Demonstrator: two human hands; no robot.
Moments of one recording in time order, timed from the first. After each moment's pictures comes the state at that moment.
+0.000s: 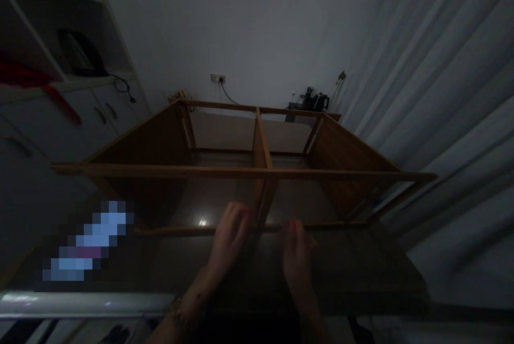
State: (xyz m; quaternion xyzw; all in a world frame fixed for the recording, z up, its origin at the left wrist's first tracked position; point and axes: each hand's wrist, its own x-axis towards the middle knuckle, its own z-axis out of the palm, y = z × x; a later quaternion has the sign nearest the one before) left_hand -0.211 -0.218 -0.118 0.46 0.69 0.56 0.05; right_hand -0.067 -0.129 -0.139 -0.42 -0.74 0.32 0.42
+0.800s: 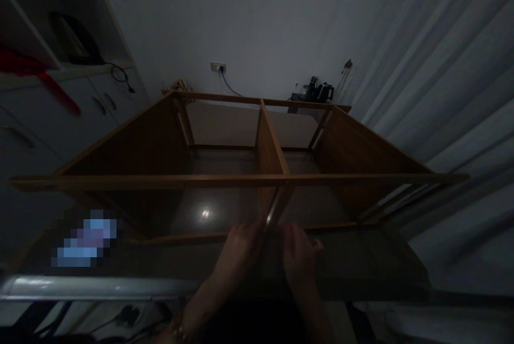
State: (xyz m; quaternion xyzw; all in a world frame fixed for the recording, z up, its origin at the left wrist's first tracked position) left_hand -0.185 -0.235 -0.149 0.60 0.75 0.29 0.02; right_hand -0.052 -0.137 -0.157 -0.39 -0.84 0.08 0.37
